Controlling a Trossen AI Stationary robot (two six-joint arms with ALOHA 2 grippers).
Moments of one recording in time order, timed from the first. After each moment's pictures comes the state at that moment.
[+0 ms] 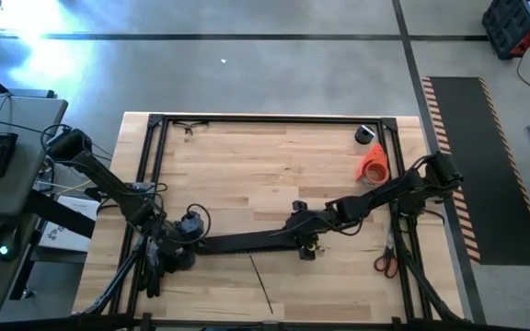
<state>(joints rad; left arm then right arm) -0.70 1.14 0.49 -0.16 -0.32 -0.90 0.29 1.69 0.87 0.02 0.05 0.18</state>
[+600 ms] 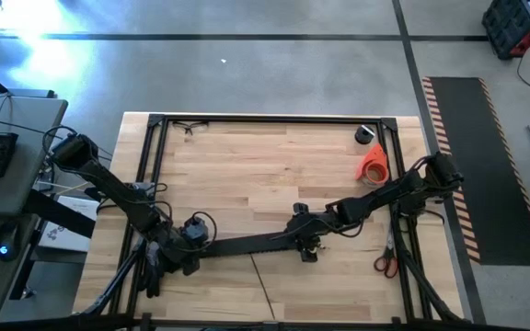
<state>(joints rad) -0.70 1.30 0.49 -0.11 -0.31 -0.91 0.30 1.69 0.87 -0.01 0.04 0.18</state>
